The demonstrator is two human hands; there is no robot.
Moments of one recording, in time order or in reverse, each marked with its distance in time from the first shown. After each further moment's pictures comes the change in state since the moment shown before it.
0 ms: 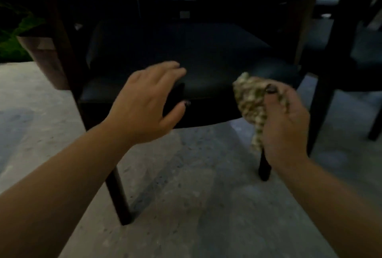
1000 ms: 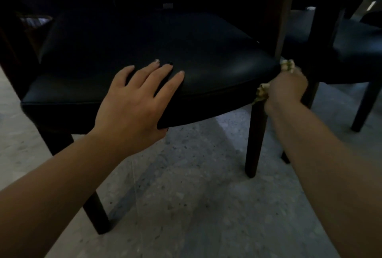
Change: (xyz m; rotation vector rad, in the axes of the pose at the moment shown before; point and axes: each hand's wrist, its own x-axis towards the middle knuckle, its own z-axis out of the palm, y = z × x) left_hand 0.013 0.027 0.037 0.367 -0.084 0.075; right_hand 0.116 0.060 -0.039 0.042 0.528 0.480
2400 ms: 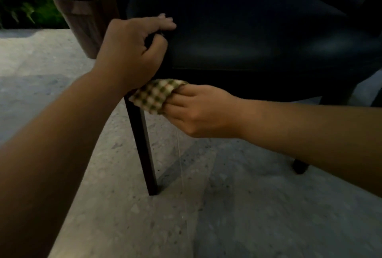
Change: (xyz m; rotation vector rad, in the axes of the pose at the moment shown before) left_hand -0.047 -0.112 -0.006 -0.583 0.262 -0.389; right_hand -0.198 0.056 0.095 -0.928 -1.107 -2.528
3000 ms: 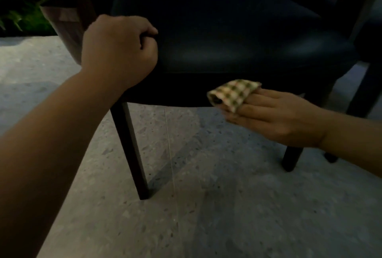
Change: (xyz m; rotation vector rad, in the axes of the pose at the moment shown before) left_hand 0.009 0.027 -0.001 0.258 0.047 0.011; right_hand -0.142 0.013 -0.027 0.327 0.039 0.212
